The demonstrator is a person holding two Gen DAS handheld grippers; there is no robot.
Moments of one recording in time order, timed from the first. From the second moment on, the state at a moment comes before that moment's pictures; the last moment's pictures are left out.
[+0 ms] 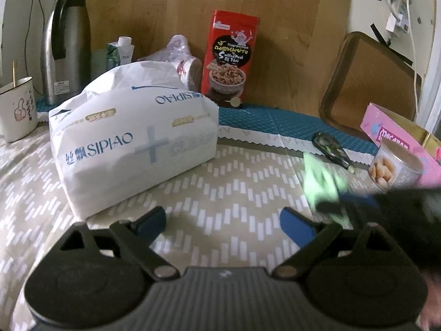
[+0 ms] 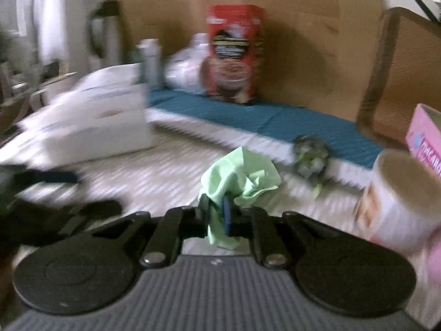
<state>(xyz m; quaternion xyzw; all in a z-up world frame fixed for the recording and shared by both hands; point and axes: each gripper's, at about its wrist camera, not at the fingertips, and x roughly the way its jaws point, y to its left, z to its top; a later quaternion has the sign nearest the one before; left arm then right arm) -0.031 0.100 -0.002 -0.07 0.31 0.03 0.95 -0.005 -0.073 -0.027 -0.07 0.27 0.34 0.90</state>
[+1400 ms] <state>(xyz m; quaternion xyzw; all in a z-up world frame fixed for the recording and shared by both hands) -0.057 -0.020 0.004 0.00 0.35 -0.16 0.92 -0.144 -0.215 -0.058 -0.03 0.19 0.19 0.96</state>
